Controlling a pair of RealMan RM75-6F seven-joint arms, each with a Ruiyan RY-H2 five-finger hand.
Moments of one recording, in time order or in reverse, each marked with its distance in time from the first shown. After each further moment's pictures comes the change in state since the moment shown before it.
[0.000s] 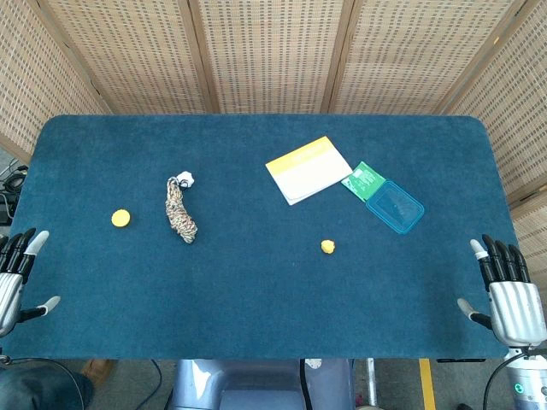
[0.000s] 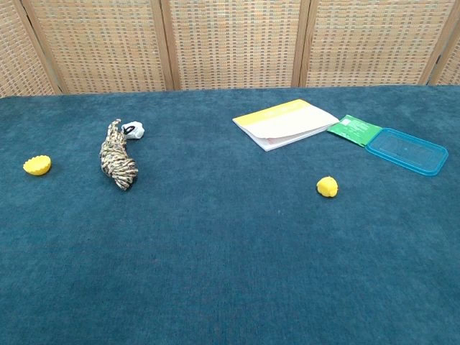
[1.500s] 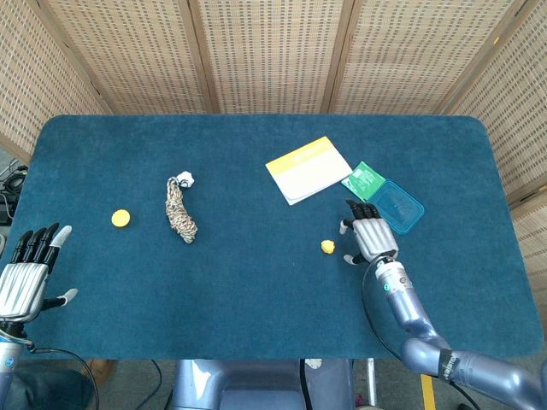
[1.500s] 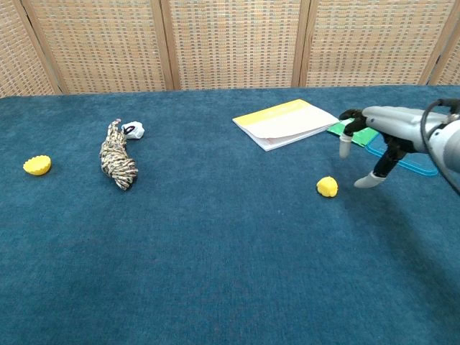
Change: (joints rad) left arm -0.064 -0.093 -0.027 0.053 -0.060 -0.099 0.089; right arm 0.584 -0.404 0.194 0.178 0.572 -0.640 -0.288
